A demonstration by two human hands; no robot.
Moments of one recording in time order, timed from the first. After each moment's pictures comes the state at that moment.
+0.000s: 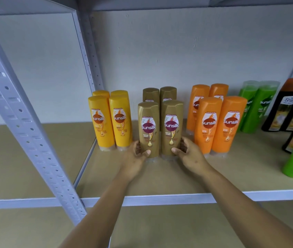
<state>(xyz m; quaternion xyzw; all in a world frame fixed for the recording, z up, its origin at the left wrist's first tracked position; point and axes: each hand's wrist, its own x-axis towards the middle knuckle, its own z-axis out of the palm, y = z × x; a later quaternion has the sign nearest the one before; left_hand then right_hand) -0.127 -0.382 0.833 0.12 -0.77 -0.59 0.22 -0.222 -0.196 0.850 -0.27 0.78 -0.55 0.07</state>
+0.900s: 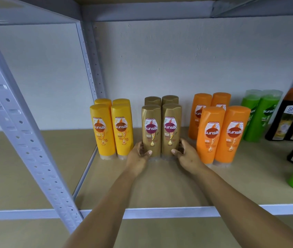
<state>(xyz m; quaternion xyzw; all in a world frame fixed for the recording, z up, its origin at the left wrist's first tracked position) -0.170 -0.396 0.835 0.15 -0.77 -0.58 0.20 -0.251 -0.220 0.855 -0.25 0.83 -0.50 0.07</state>
